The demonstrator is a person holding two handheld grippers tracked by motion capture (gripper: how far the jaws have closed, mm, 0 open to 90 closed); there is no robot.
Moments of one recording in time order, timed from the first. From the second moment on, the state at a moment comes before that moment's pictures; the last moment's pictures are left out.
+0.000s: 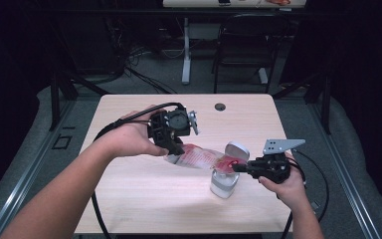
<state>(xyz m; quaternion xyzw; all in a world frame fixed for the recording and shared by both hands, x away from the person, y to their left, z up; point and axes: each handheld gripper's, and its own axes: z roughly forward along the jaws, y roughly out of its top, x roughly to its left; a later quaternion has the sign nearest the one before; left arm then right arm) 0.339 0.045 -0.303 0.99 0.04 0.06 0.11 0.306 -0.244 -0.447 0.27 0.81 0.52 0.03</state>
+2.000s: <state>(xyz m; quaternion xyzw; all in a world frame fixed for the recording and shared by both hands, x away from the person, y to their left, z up) 0.342 0.038 -0.298 0.99 0.04 0.06 0.11 0.310 -0.247 -0.448 0.27 0.81 0.51 0.03</state>
